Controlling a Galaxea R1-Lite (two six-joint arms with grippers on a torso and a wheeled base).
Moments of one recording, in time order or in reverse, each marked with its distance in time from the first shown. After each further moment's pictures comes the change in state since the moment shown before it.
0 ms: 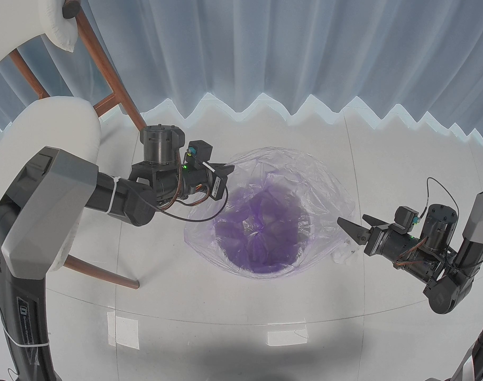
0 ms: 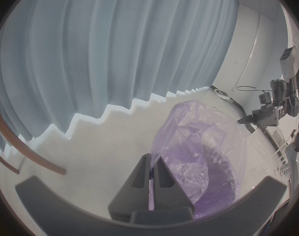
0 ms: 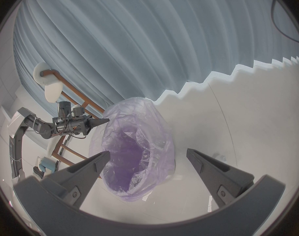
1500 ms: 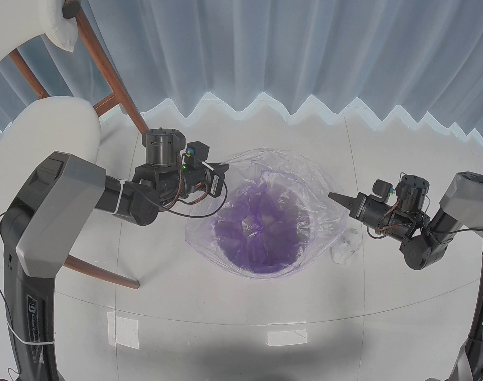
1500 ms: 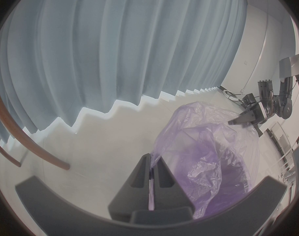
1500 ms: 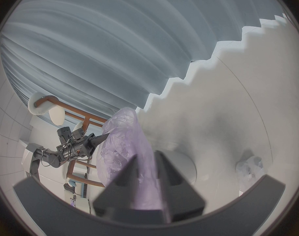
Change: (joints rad) left arm 0.020 0.066 -0.066 -0.017 0.055 -0.035; right arm -0.089 0.214 -0.515 0.287 0.271 0.241
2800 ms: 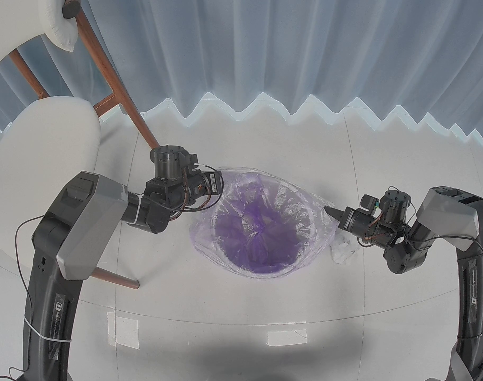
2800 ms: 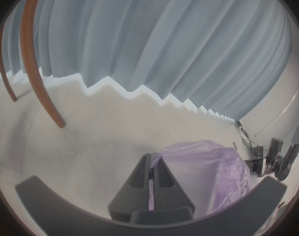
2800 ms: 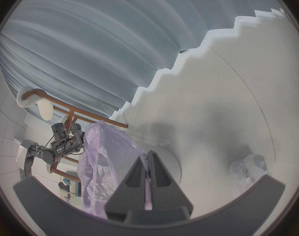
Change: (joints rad) left arm 0.035 0.206 -0.183 -0.037 0.091 -0.455; right arm -0.021 0.230 -0.177 0.002 -0.007 -0.035
